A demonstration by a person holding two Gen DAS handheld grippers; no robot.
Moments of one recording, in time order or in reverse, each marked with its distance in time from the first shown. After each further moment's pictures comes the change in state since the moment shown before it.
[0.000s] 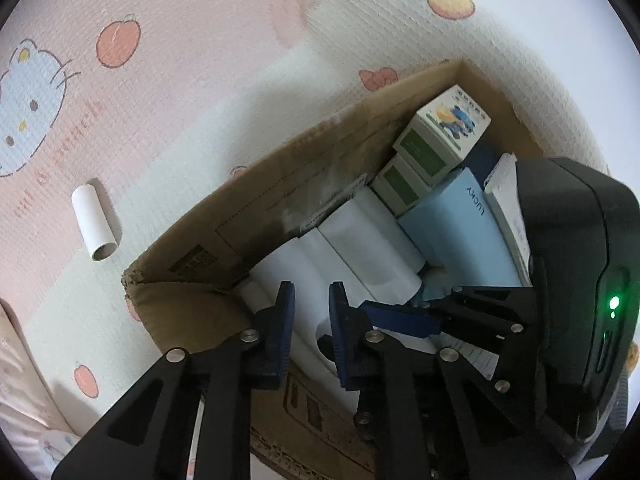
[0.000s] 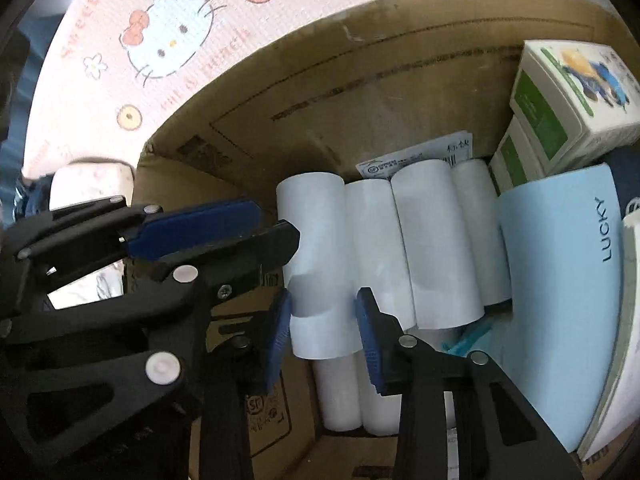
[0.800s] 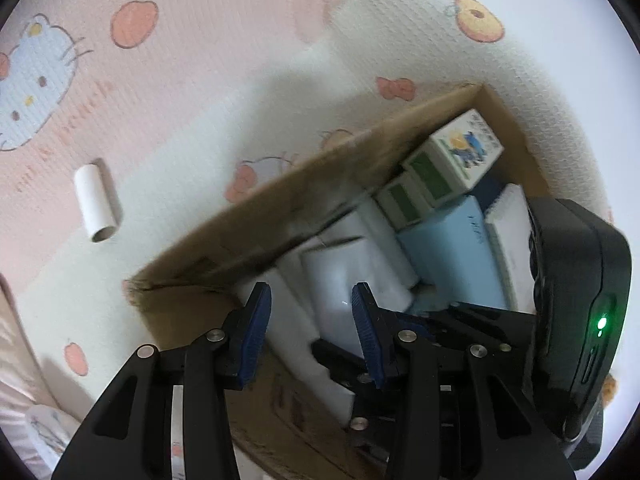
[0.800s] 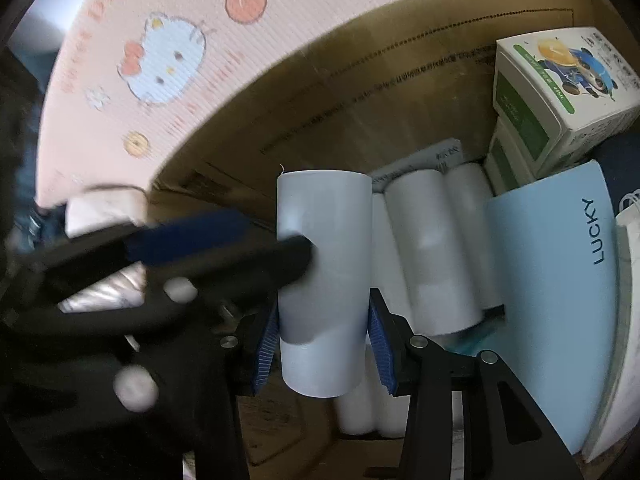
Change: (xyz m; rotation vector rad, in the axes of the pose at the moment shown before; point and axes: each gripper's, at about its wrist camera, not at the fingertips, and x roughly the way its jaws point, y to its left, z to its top) left arm 0.000 0.008 0.013 -0.104 0.037 -0.002; right arm 0.001 -0.012 0.016 0.049 0.002 0.051
